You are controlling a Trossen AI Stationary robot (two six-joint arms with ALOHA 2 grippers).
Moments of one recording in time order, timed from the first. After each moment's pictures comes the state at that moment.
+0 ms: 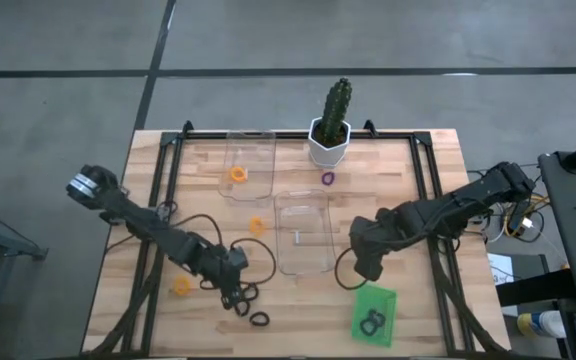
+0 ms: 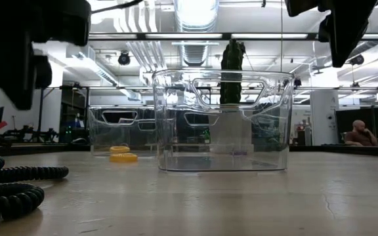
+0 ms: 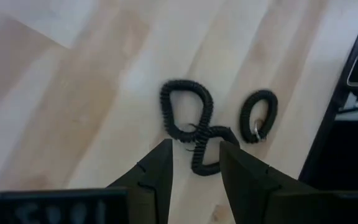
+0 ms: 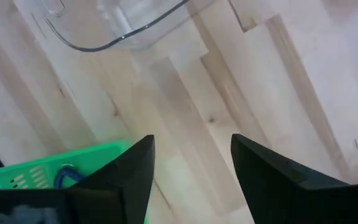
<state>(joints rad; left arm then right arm) -0.55 1.44 0.89 -0.47 -0.01 -1.08 0.37 1.44 1.22 -1.15 0.07 0.88</state>
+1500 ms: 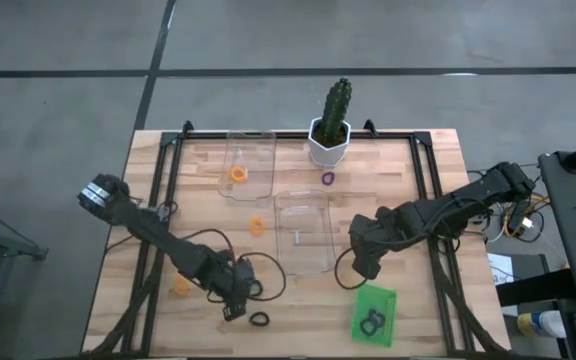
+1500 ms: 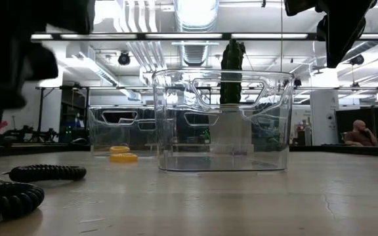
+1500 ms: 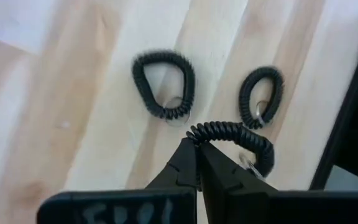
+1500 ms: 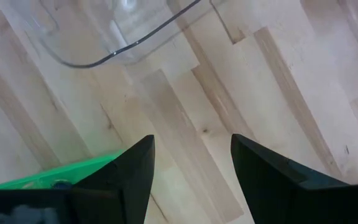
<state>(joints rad) -0.57 1.56 1.08 -0.65 -0.03 -0.96 0.37 1.44 1.22 -1.14 0.12 0.91</state>
